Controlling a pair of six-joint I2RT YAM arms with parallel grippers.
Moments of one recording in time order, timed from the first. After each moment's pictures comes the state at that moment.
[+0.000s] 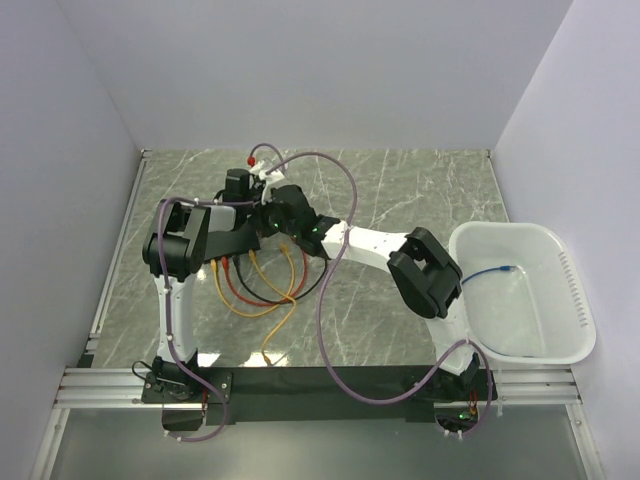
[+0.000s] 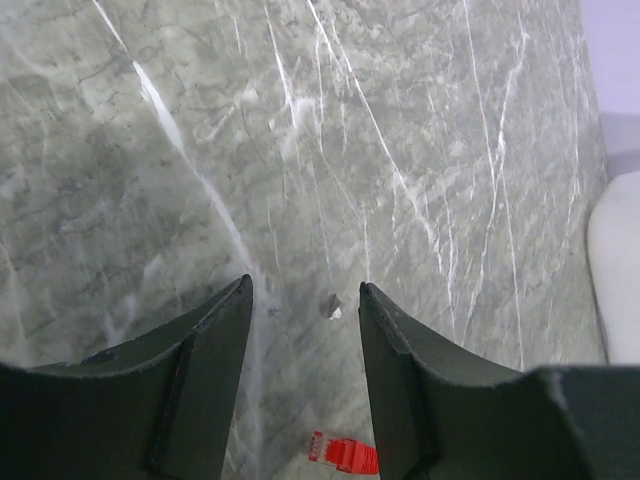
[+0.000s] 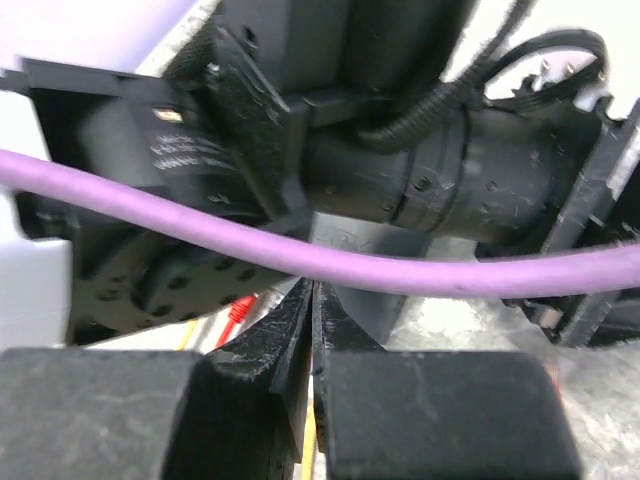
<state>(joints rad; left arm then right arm) -0.22 2.20 1.29 0.37 0.65 -0.47 0.87 2.07 1.52 0.22 -0.03 0.33</state>
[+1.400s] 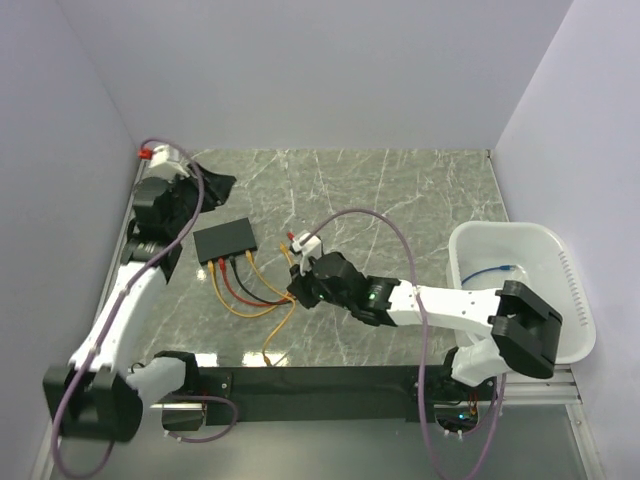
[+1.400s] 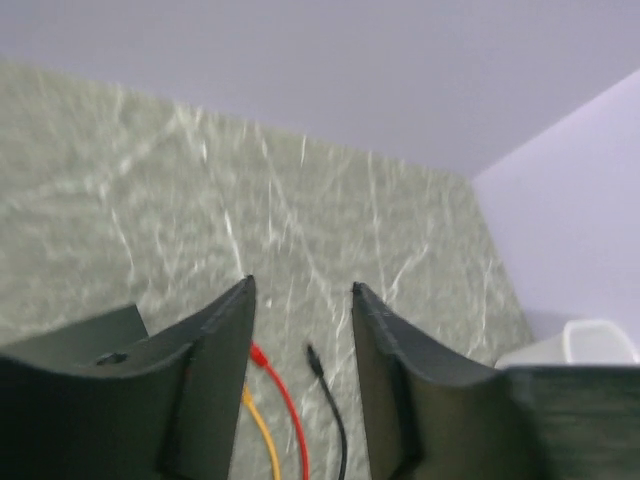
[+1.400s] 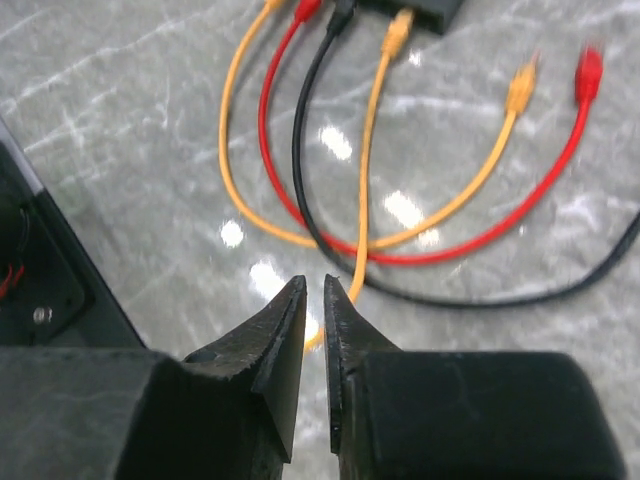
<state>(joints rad) -0.09 1.11 0.90 0.08 0.29 -0.57 1.10 1.43 0.84 0.12 0.12 0.30</state>
